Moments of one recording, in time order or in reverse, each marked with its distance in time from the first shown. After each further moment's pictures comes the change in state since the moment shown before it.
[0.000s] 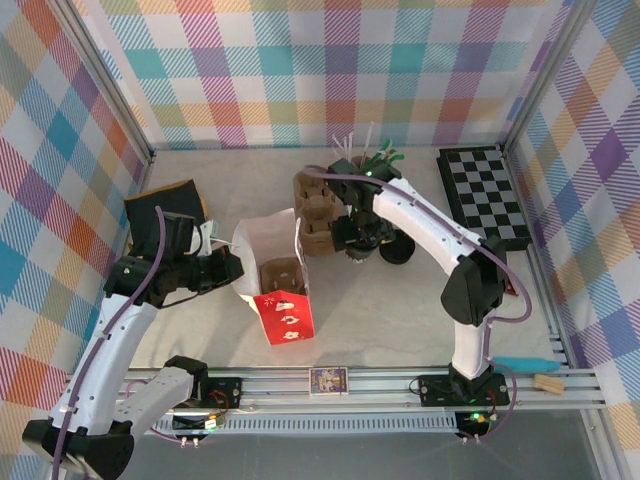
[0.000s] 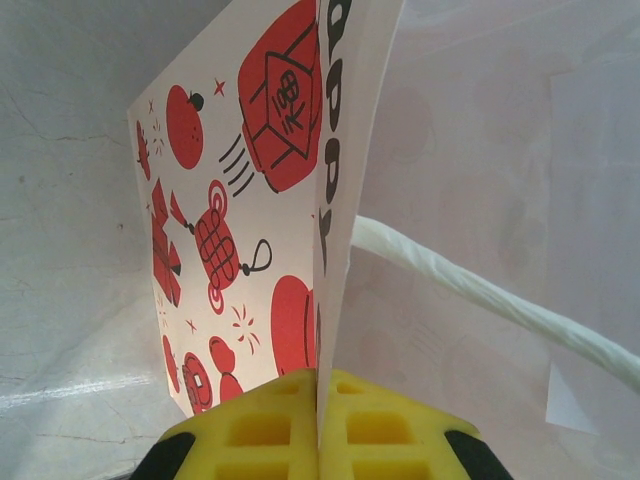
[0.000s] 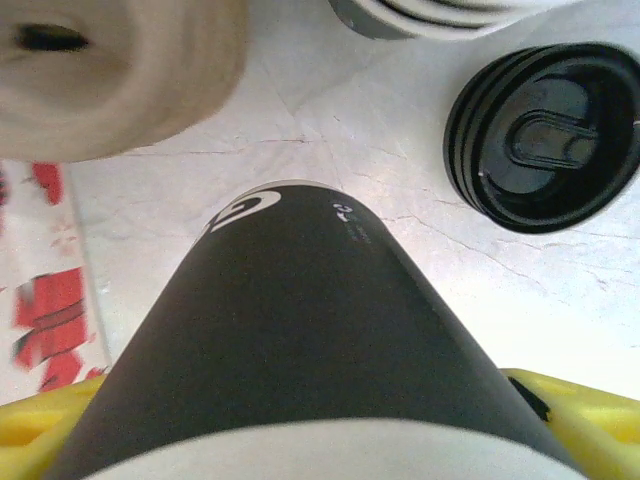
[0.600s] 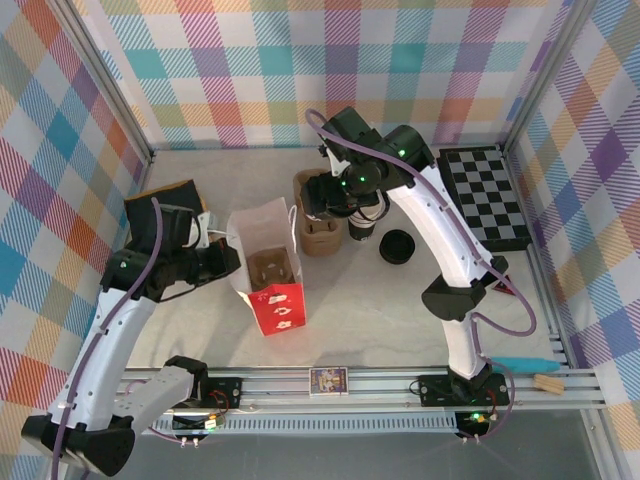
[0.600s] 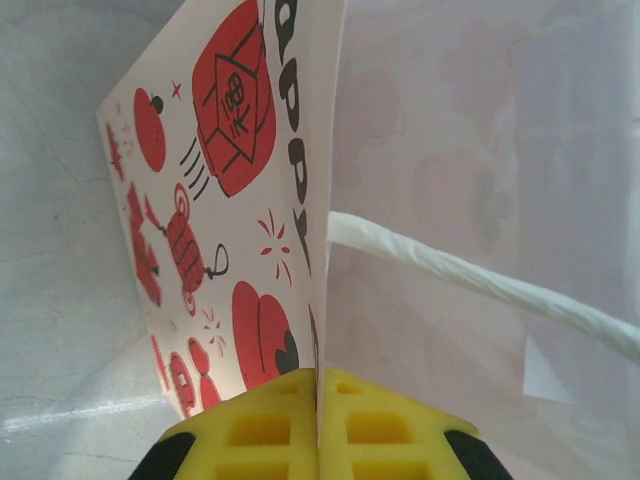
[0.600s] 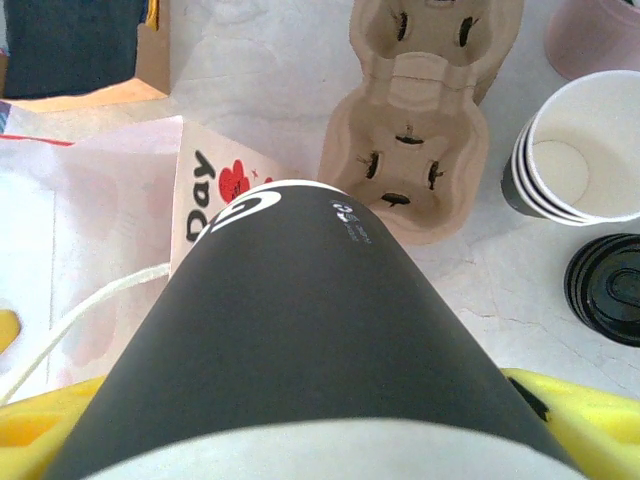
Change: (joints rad) left arm -0.007 0.048 0.088 -0.019 -0.067 0.026; right arm 0.090 0.117 0.740 -0.195 -0.104 -0.009
